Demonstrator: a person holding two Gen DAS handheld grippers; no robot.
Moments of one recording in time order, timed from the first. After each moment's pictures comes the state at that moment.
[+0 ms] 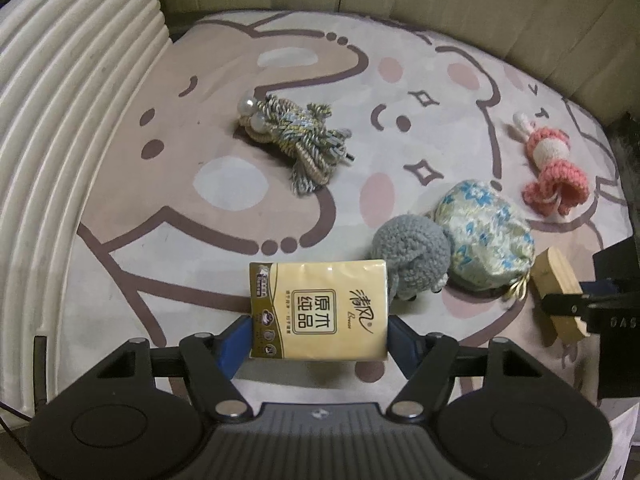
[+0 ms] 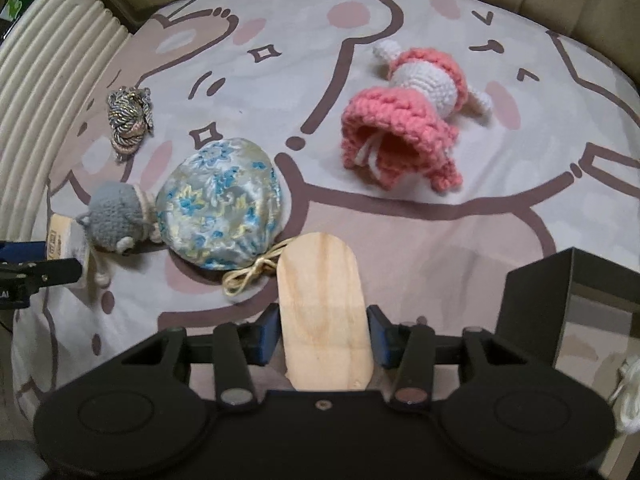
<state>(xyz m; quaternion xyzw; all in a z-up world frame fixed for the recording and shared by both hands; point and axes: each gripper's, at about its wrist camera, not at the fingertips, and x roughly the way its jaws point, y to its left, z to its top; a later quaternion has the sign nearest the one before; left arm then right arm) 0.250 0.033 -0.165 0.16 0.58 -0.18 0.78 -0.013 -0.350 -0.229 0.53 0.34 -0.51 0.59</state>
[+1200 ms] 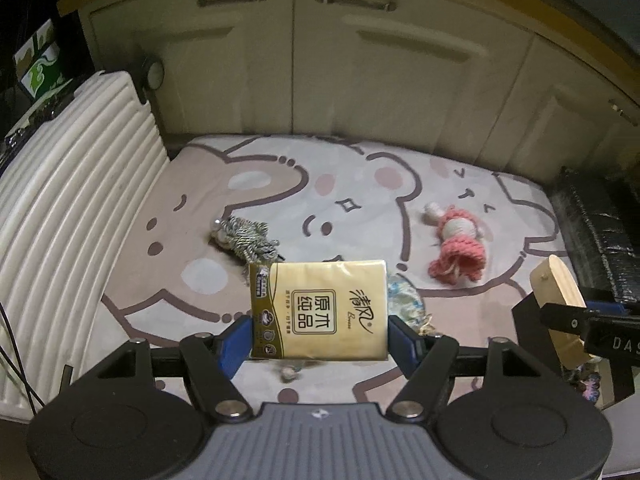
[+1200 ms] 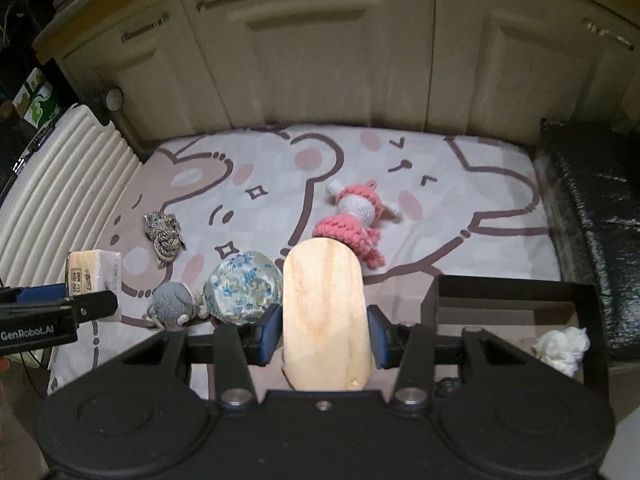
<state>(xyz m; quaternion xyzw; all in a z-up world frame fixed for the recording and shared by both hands) 0.167 -0.009 -0.070 0.17 0.45 -0.23 0.85 -0.031 -0.269 -0.106 0.45 0.19 -0.67 0.55</state>
